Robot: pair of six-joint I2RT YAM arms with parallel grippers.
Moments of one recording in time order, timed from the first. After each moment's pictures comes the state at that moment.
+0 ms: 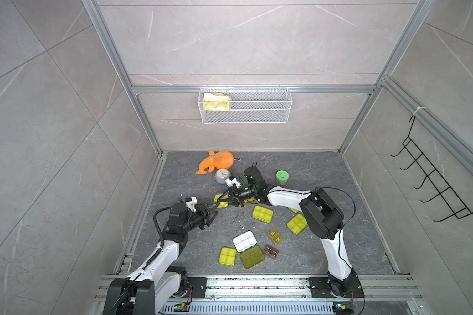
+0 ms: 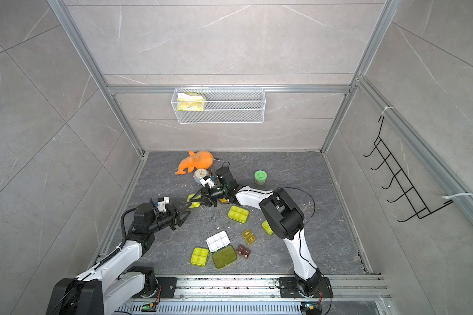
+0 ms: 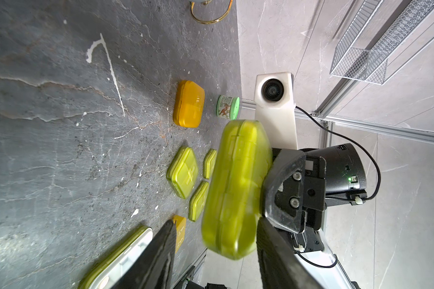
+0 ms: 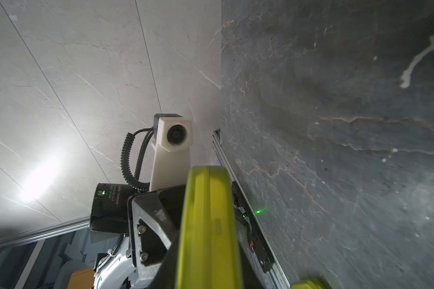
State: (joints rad) left arm -0.11 1.00 0.29 0.30 0.72 -1.34; right arm 0.71 2.16 1.47 0.21 -1.04 1.20
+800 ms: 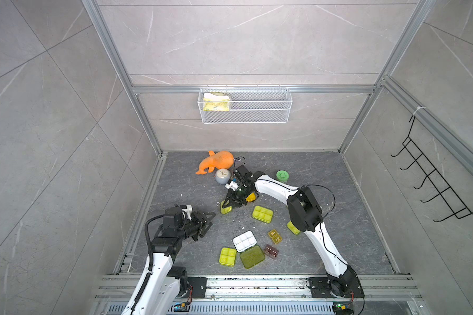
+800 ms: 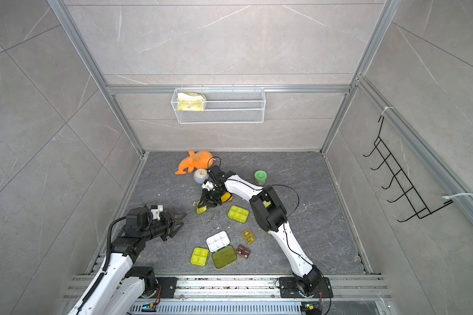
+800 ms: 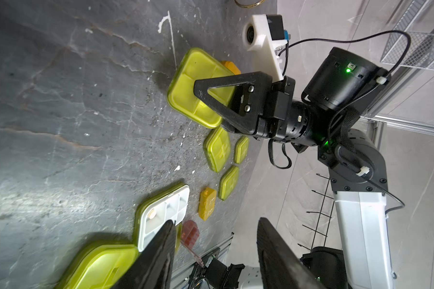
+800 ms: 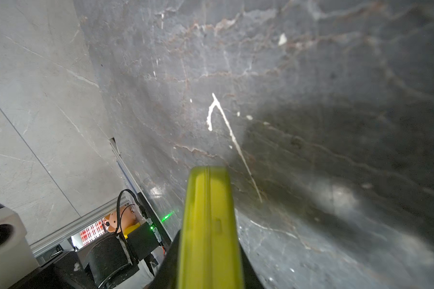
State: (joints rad) left arm -0.09 0.68 0.41 -0.41 0.66 -1.15; right arm 0.71 2.47 2.05 -0.78 -0.77 0.58
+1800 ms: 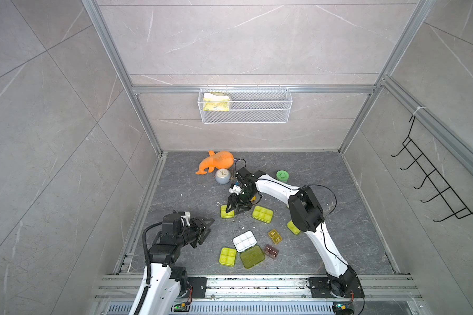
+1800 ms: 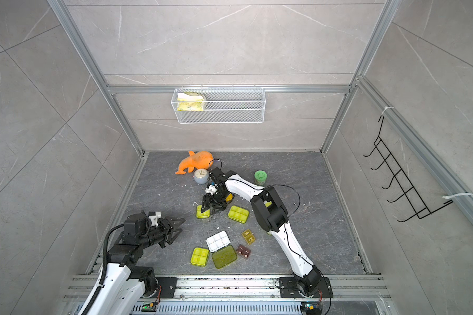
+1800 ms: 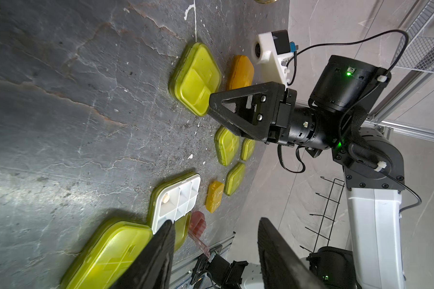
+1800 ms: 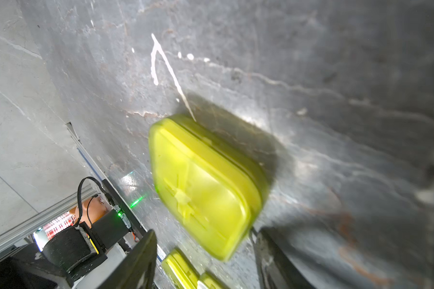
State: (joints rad) left arm -0.09 0.57 0.38 -0.52 0.64 -1.18; right arm 0.70 2.43 2.01 -0.95 -0.68 0.44
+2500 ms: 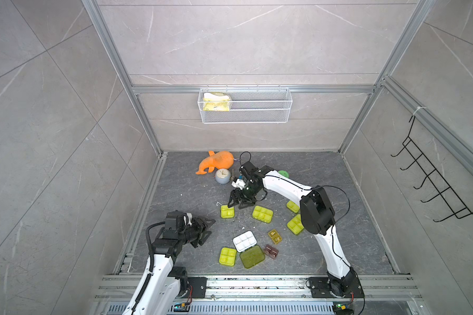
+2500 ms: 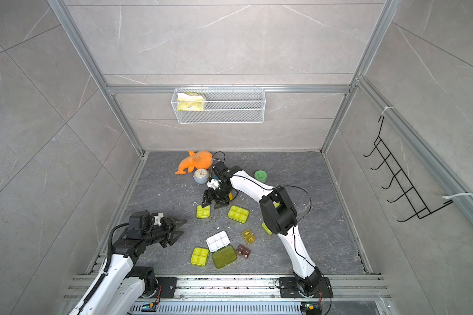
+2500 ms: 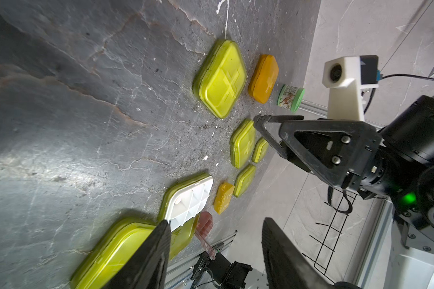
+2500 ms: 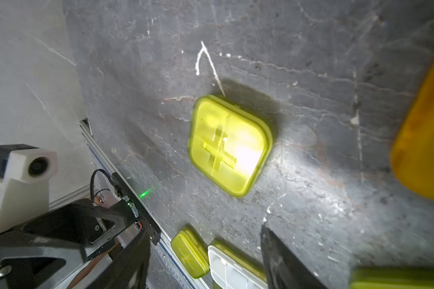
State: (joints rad) left arm -0.09 0.69 0.38 -0.48 0.64 -1.18; right arm 0.69 2.26 1.95 -0.95 -0.64 0.42
